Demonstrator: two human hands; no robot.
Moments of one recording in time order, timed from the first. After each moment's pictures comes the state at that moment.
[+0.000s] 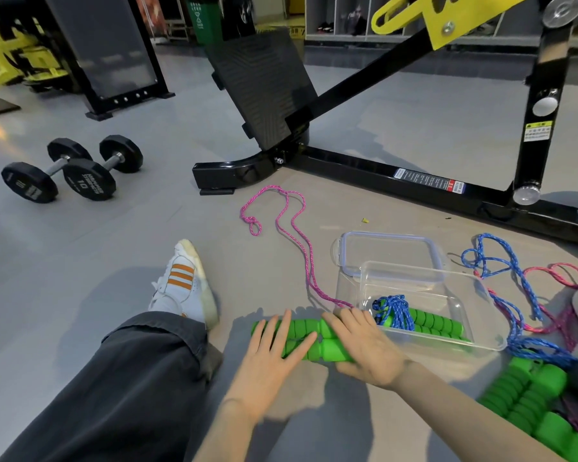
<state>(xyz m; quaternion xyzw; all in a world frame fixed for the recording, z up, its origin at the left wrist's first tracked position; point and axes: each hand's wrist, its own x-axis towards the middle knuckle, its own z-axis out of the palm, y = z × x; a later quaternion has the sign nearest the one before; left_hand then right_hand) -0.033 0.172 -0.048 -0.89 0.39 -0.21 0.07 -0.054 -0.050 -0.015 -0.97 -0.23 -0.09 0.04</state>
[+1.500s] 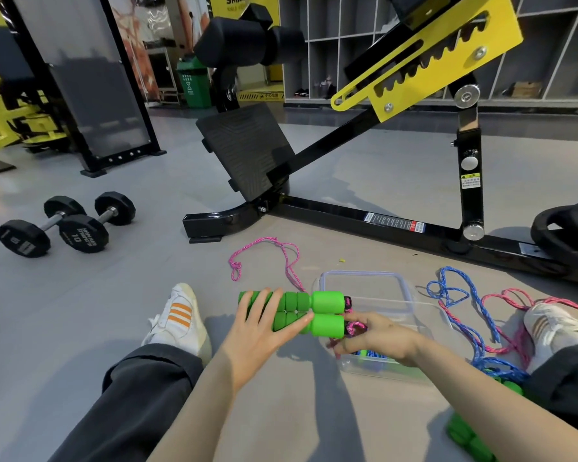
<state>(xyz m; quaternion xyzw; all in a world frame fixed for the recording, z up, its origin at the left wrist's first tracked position) 0.011 0.149 0.061 -0.79 0.41 -0.44 0.09 -0.062 -0.094 0.087 -0.79 -0.03 0.18 0.59</state>
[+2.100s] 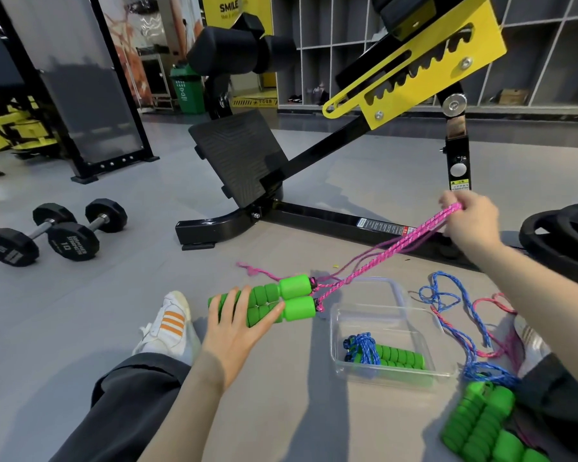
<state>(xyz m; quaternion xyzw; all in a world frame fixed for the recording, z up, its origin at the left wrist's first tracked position) 0.018 0.161 0.069 -0.82 0.32 -0.46 0.09 -0.022 -0.220 0.211 -0.84 0.23 -0.34 0.35</state>
